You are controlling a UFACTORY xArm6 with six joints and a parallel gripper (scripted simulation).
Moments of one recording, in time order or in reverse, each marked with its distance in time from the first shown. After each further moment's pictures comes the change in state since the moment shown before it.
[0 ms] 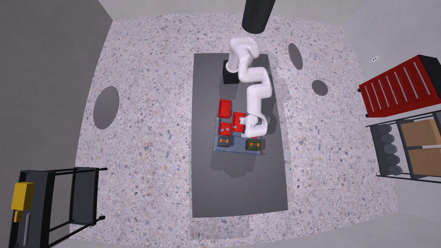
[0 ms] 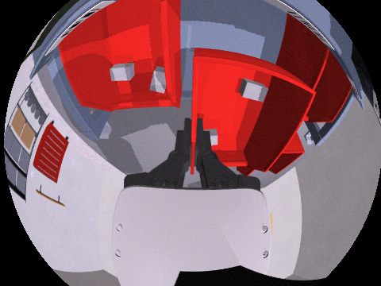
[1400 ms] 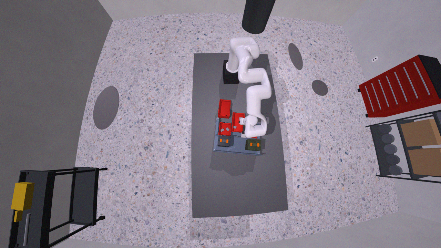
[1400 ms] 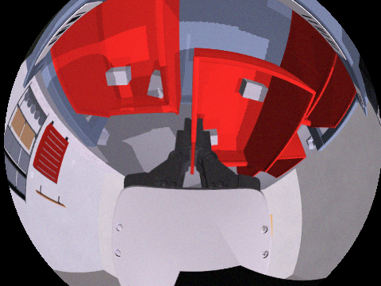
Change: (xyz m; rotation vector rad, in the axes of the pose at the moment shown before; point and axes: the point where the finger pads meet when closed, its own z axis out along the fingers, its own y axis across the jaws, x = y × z) arm 0.002 0.000 0.011 0.000 0.002 0.000
